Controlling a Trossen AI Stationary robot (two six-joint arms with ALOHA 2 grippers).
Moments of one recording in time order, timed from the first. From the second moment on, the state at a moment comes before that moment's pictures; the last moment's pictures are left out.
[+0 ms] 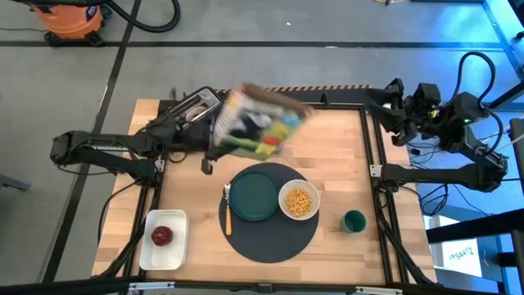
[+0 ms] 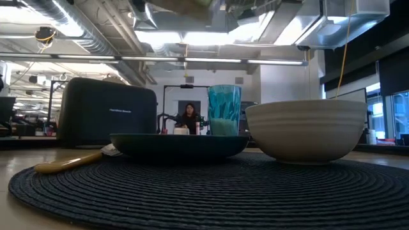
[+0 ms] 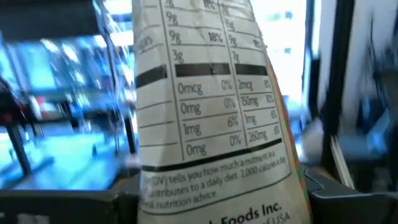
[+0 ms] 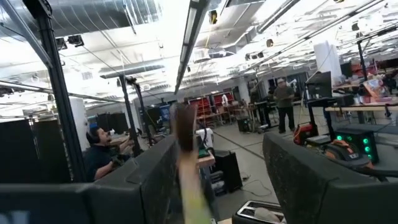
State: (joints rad) left arm 0.12 0.96 0.70 0.40 0.06 0.05; right arm -0.25 0.70 1.16 -0.10 -0.10 0.27
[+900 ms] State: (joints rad) left arm 0.22 1.23 0.61 1.03 0.12 -0.05; right arm -0.27 1.24 1.45 -0.02 -0.22 0.15
